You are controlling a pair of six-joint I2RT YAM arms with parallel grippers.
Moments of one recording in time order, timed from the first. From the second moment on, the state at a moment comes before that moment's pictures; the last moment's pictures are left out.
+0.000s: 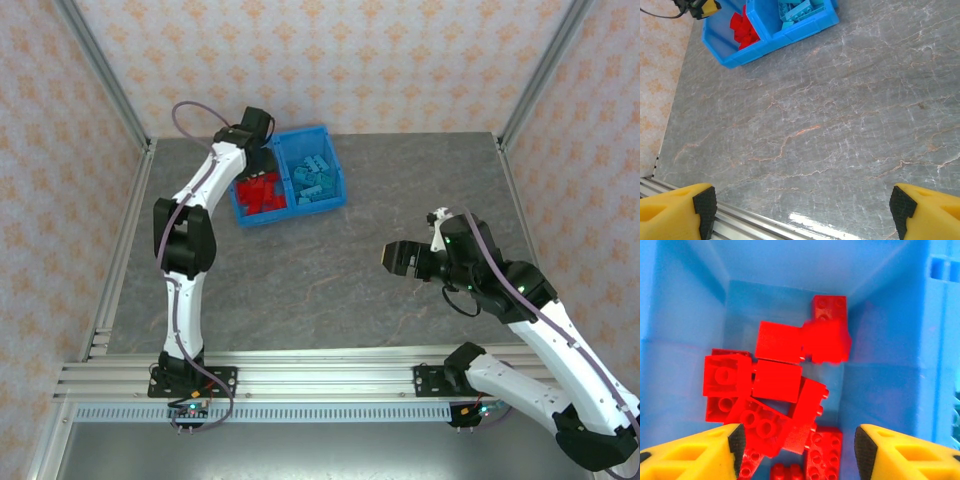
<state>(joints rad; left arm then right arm) -0.20 2.19 2.05 -0.95 -0.16 -0.62 0.61 0.81 1.10 -1.01 -0.05 0.65</state>
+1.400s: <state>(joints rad) -0.29 0.59 0.42 -0.38 -0.52 -0.22 0.03 1.52 0.39 0.64 0.43 0.24</state>
